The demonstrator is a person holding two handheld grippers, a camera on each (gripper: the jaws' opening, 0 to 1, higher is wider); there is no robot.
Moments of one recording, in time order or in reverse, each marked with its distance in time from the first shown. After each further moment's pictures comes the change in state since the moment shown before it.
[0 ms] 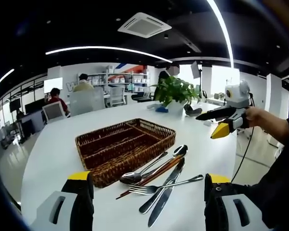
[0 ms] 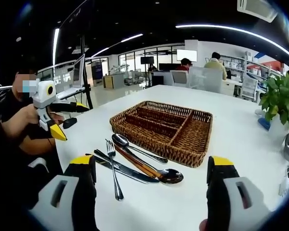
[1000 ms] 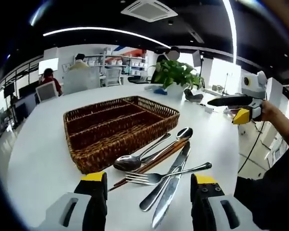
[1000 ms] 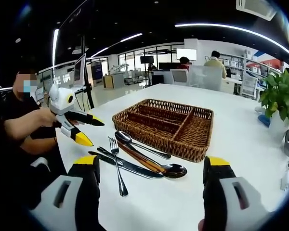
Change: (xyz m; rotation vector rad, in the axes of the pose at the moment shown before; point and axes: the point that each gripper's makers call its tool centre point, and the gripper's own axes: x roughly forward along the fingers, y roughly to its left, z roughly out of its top) left arm 0.048 0.015 -0.050 -0.084 0.149 -0.069; right arm -0.007 0.009 -0.009 0.013 0.001 0.001
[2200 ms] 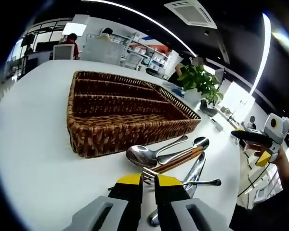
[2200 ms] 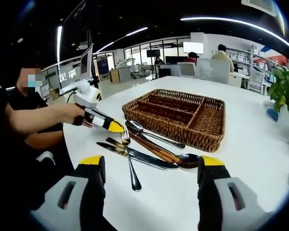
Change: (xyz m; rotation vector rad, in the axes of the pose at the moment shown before) left arm 0.043 0.031 -0.023 -0.356 0.034 -0.033; right arm 0.012 0.029 -0.025 -0.009 0.065 0.072
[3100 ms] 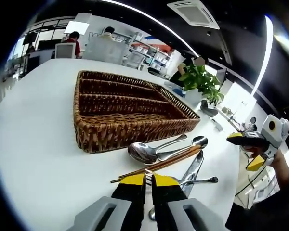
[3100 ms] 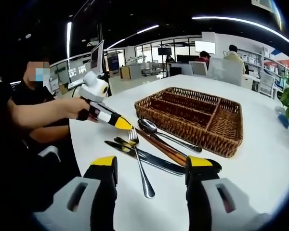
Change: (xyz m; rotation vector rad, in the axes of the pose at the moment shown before) left arm -0.019 -0.006 -0.002 0.004 -0.006 0.016; right arm 0.027 0.029 -0.002 -0.061 0.024 0.096
